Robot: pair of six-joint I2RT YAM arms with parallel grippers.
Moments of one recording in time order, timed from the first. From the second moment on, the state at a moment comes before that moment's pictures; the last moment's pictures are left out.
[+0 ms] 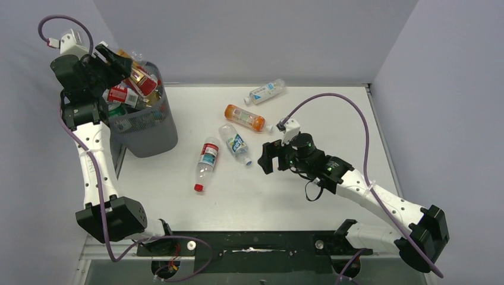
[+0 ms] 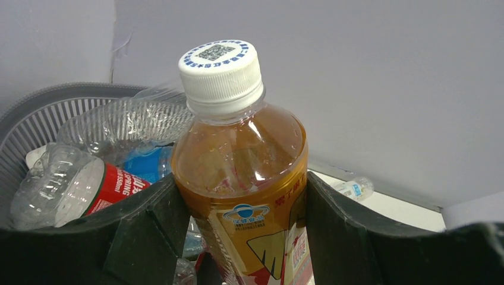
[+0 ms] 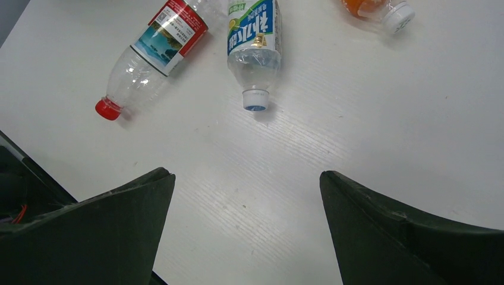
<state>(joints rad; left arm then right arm) 0.35 1.42 1.66 -0.34 0.33 -0.46 0.77 1.11 0.87 -0.28 0.05 0.32</state>
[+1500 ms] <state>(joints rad) -0.12 1.29 1.52 -0.39 0.27 -0.45 0.74 1.64 1.04 -0.15 -0.08 0.21</state>
